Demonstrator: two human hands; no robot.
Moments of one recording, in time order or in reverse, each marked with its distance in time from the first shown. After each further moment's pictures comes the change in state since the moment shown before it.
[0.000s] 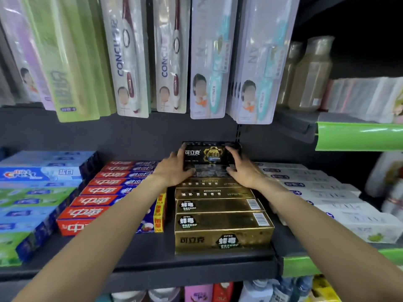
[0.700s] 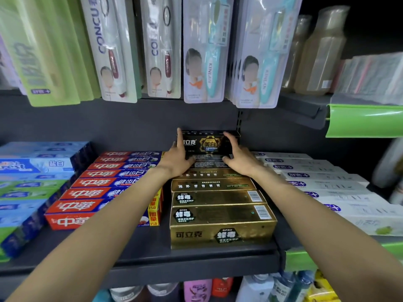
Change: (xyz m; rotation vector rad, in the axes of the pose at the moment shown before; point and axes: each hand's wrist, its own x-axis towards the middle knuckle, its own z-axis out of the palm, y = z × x) left_hand 0.019 0.006 0.017 -0.228 0.032 0.010; right_hand 0.023 0.004 0.012 0.208 -0.013 0.030
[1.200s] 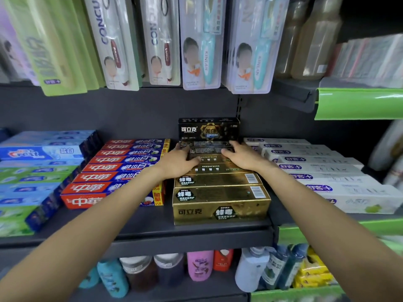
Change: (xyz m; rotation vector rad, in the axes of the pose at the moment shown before) left_hand -0.056 0.023 -0.012 0.123 -0.240 -0.019; right_hand -0.034 -0.007 -0.001 -0.081 -0.182 0.159
